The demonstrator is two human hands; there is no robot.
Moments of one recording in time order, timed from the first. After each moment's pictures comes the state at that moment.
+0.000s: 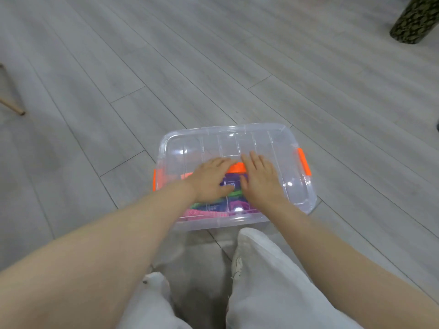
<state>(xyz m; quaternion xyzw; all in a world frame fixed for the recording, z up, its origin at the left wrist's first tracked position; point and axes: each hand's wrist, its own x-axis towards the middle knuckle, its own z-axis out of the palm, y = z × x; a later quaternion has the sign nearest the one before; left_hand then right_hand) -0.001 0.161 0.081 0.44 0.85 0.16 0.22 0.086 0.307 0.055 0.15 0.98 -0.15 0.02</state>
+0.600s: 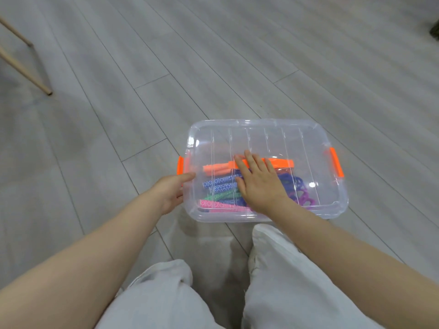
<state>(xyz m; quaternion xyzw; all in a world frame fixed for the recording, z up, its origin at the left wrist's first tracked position) -0.010 0.037 0.047 -0.23 0.65 0.63 0.36 0.067 0.252 0.042 0.02 0.99 -0.03 0.09</state>
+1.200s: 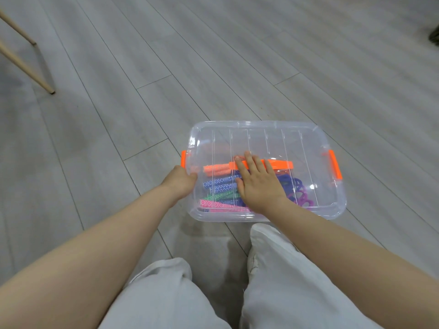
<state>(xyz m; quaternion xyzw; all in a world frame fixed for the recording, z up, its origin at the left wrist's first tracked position) -0.023 0.047 0.042 -0.06 0.89 0.36 0.27 0.066 0.250 0.040 0.02 0.99 -0.01 0.11</state>
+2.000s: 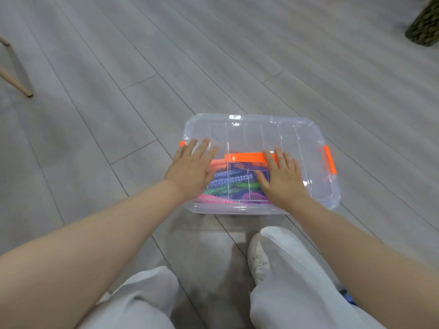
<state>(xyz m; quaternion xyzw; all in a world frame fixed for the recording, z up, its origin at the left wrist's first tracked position) -0.018 0.076 0.063 0.37 0.93 0.01 0.06 0.092 0.302 0.041 0.19 0.97 -0.09 0.07</state>
